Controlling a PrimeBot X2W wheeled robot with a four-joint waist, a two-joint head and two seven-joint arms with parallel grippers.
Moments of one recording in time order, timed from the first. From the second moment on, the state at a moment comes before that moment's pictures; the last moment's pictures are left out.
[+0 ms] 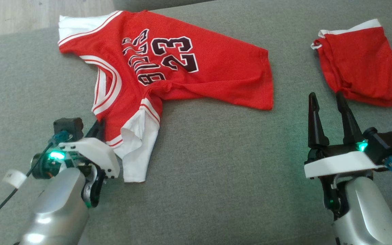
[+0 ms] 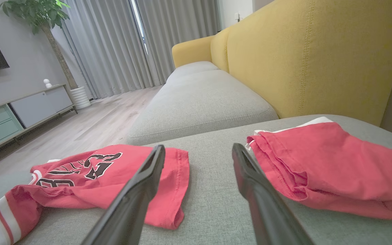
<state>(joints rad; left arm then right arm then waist) -0.57 0.26 -0.59 0.77 -0.69 0.08 0.02 -0.22 -0.05 0.07 0.27 0.24 0.13 -0.25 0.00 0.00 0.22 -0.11</state>
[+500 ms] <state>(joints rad) -0.70 0.41 -0.55 0.83 -0.65 0.08 -0.07 -0.22 -0.05 0.08 0.27 0.24 0.13 -0.25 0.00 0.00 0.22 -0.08</state>
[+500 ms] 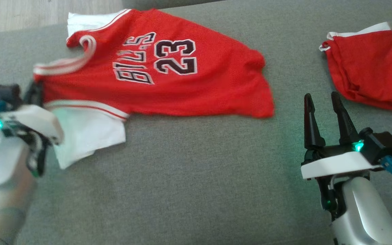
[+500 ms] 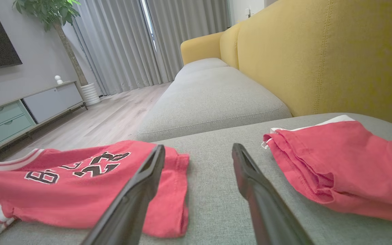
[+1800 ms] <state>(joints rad) -0.14 0.25 -0.33 0.29 -0.56 0.16 -0.25 -0.13 -0.05 0.10 0.30 0.24 0.13 -0.25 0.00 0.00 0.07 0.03</state>
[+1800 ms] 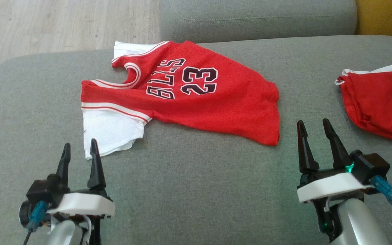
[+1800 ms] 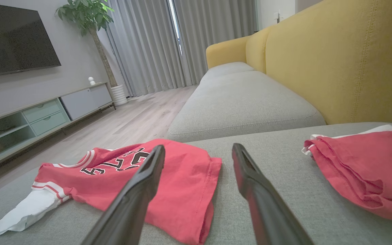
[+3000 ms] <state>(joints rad) -0.39 0.26 -0.27 0.75 -0.52 0.15 -0.01 -0.17 -0.05 0.11 0.27 0.25 0.13 -0.25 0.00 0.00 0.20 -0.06</state>
